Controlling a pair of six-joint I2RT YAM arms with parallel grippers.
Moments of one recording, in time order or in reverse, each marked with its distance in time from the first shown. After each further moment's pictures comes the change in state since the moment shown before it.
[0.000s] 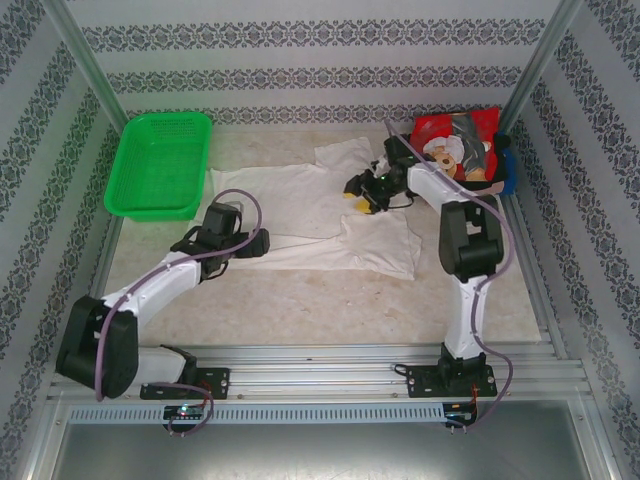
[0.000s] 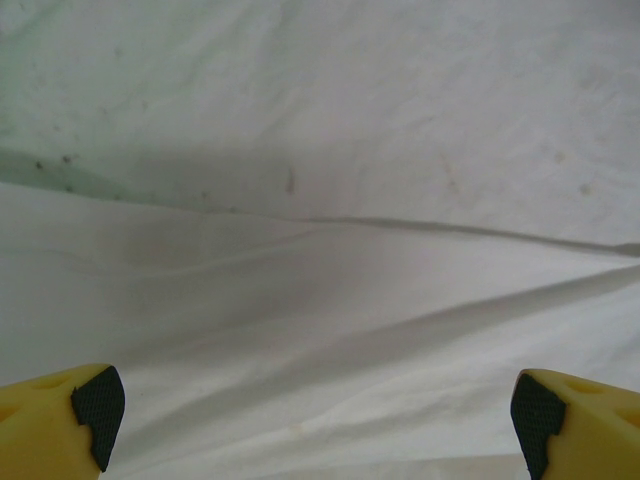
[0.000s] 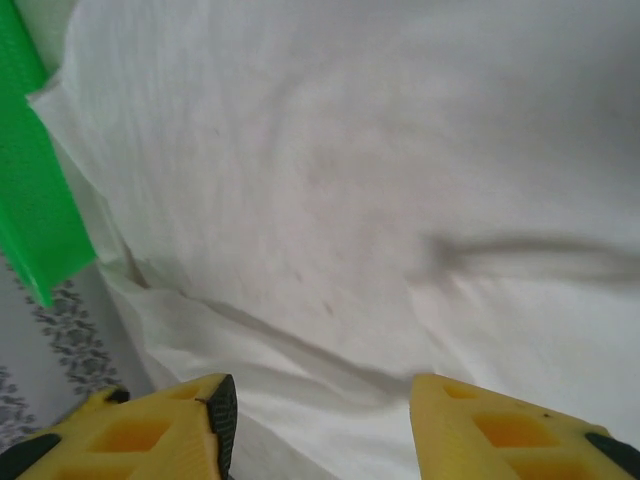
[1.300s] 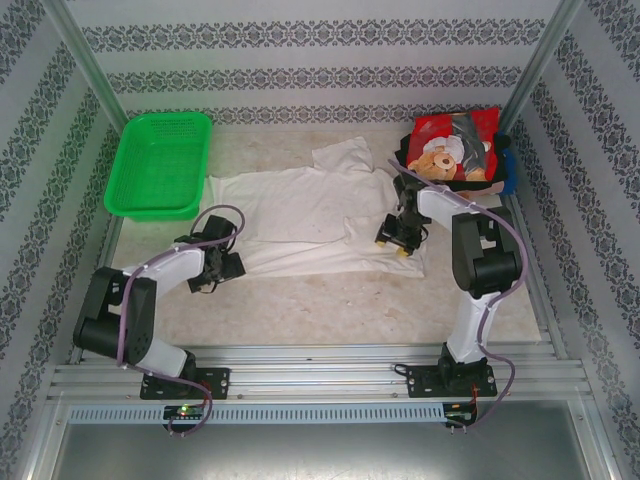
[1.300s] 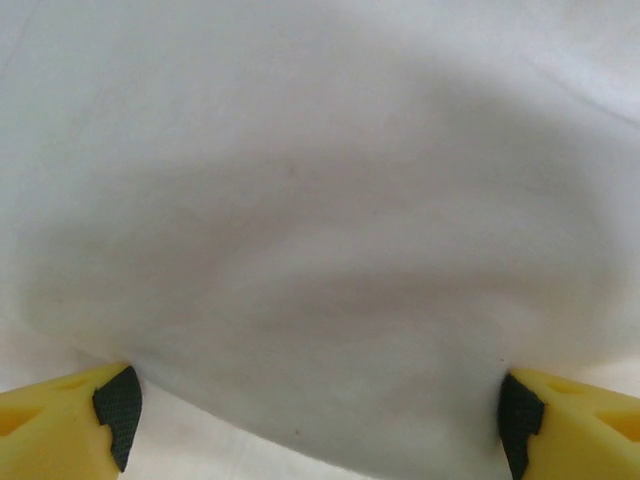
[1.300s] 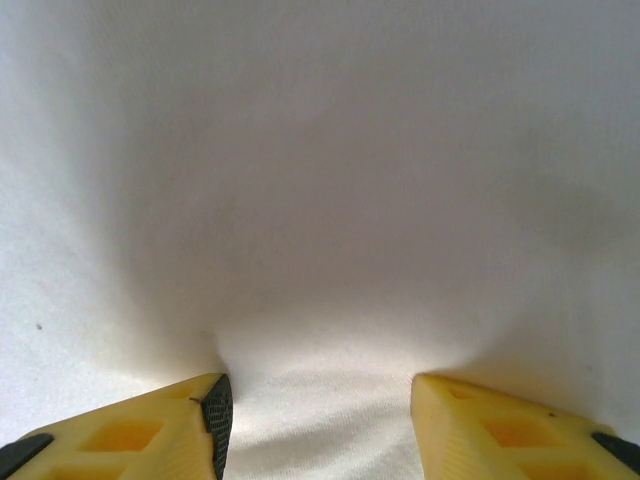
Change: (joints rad) left arm 0.094 0.128 -0.041 -0.307 -0.110 -0.300; right arm -0.019 -0.129 -0.335 -0.137 0.451 -0.092
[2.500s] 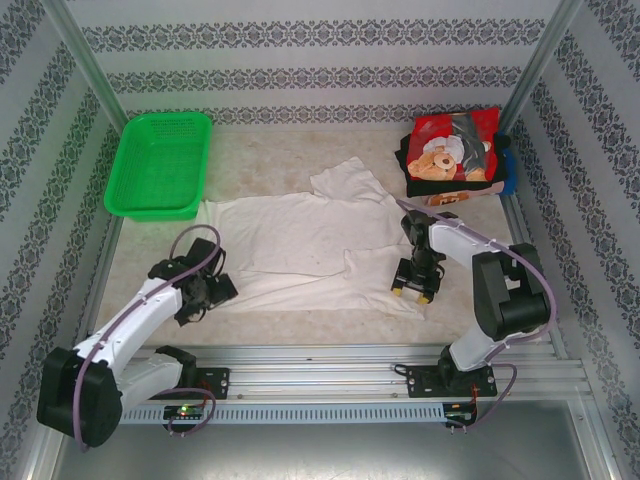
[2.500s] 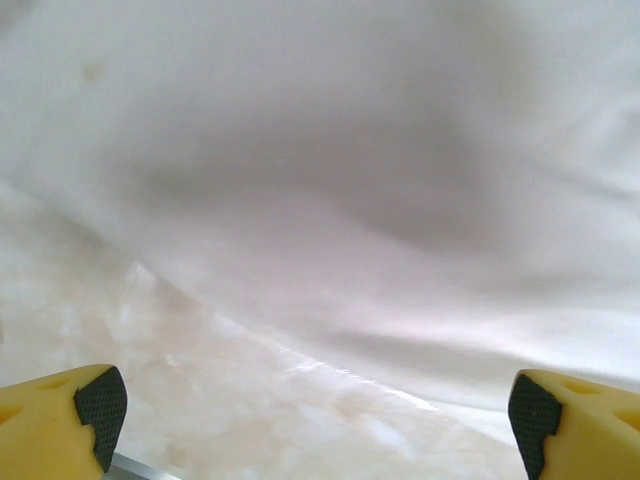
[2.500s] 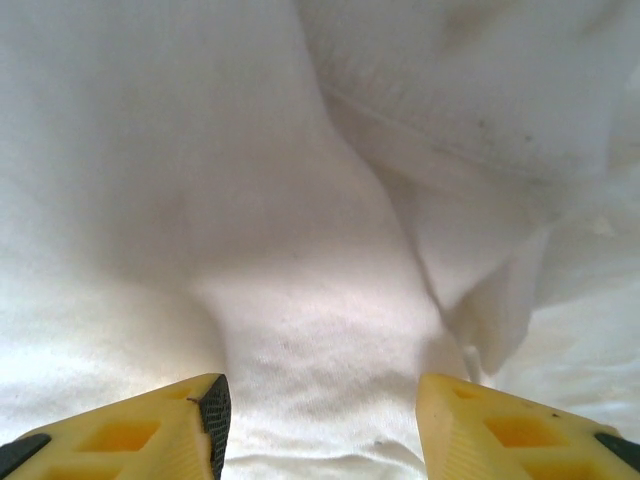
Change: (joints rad) left arm -0.074 -0.418 -0.047 -0.369 0.048 -0.205; right arm 0.045 -0.314 -0.360 -0.179 0.063 0.039
